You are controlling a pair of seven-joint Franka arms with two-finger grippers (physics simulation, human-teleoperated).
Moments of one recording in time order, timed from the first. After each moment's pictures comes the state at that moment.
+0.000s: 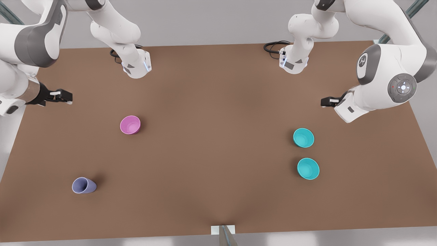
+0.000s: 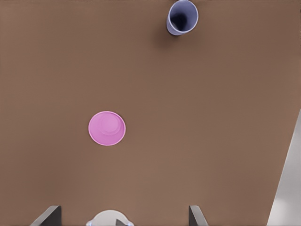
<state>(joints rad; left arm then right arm) -0.20 0.23 0.10 -1.32 -0.01 1.21 0.01 -0.18 0.13 0.15 -1.27 -0.13 1.19 -0.16</state>
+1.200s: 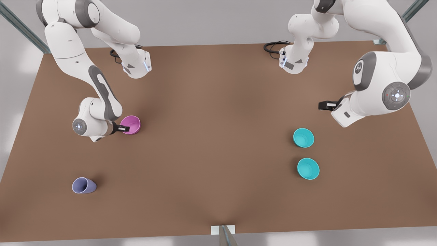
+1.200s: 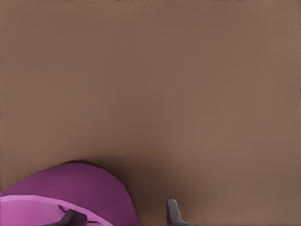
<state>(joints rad) -0.21 0.25 0.10 -1.33 -0.01 1.22 0.00 -0.27 0.34 0.17 -2.30 0.07 2.28 0.03</state>
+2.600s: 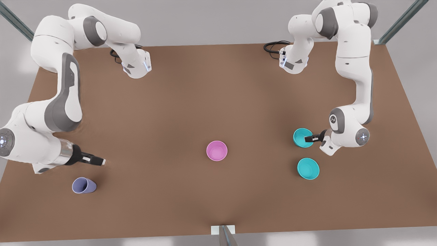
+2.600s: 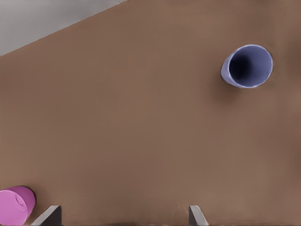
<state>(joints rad) -0.13 0.49 0.19 -1.92 -0.29 2.06 0.06 -0.18 0.52 0.24 -1.01 -0.02 1.45 0.34</state>
